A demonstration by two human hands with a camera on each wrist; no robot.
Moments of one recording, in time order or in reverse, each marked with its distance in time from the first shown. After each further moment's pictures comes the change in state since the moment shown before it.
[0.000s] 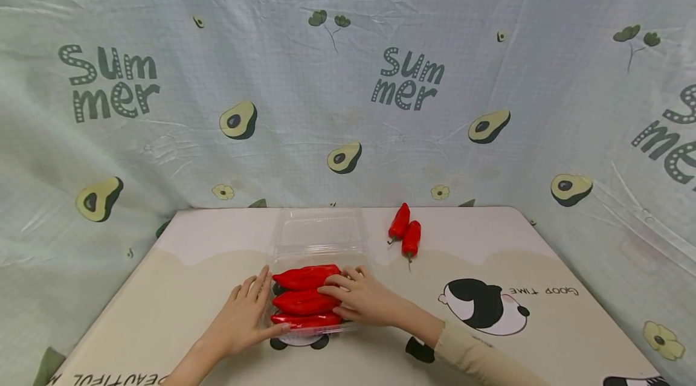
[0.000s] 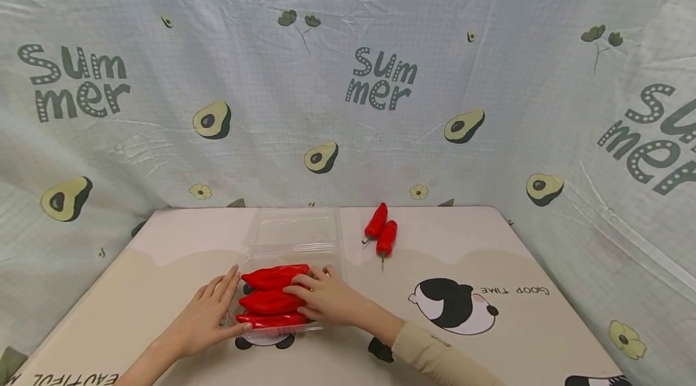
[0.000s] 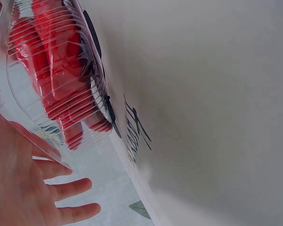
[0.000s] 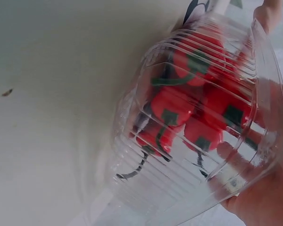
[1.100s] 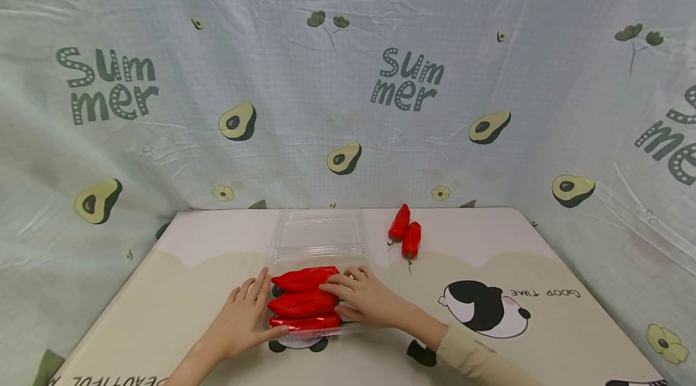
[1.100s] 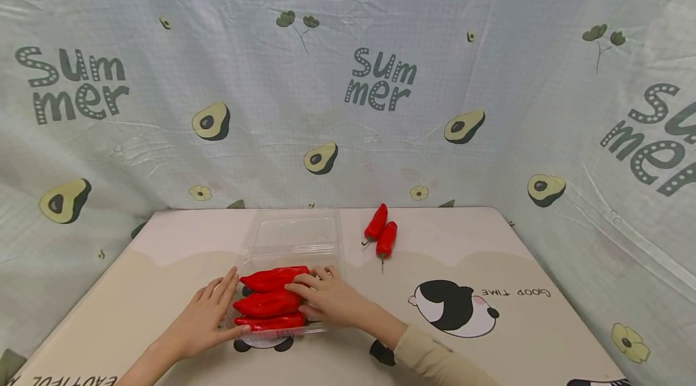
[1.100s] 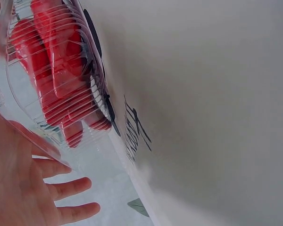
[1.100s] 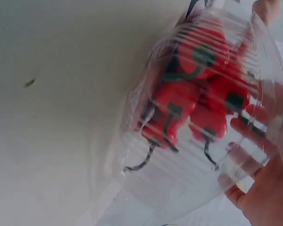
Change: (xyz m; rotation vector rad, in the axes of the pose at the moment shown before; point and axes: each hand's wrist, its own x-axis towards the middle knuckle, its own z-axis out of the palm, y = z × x) left_hand 0.000 0.002 0.000 0.029 0.025 0.012; right_hand -0.005 0.006 0.002 -0.015 0.081 0.003
